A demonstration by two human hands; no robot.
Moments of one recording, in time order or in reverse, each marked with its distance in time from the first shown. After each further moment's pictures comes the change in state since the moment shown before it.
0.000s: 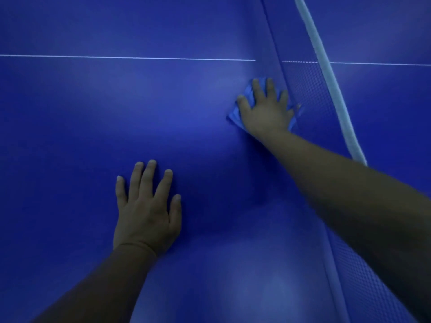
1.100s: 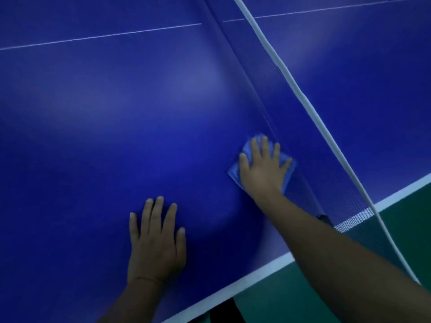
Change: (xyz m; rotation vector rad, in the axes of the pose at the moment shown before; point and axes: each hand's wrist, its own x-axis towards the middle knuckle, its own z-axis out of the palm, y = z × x) left_hand -0.269 -0.017 -0.010 0.026 -0.138 0.215; right_hand -0.383 0.090 0.020 -0.008 -0.035 0.241
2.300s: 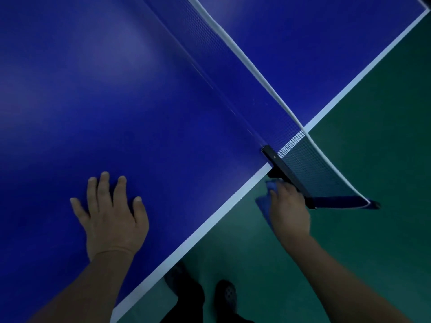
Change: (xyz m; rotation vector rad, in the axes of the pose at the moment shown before) left_hand 0.000 0.007 -0.006 -0.027 -0.007 -0.001; right_hand -0.220 0.164 0.023 -0.118 0.240 0.211
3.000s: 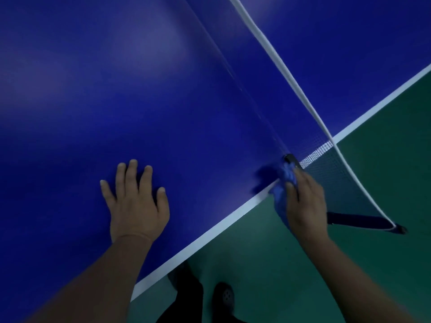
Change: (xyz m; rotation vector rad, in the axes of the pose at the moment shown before) left_hand -0.001 0.000 -0.001 -0.025 -0.010 -0.002; right_hand 0.028 -0.017 -0.029 0.392 -0.034 -0.013
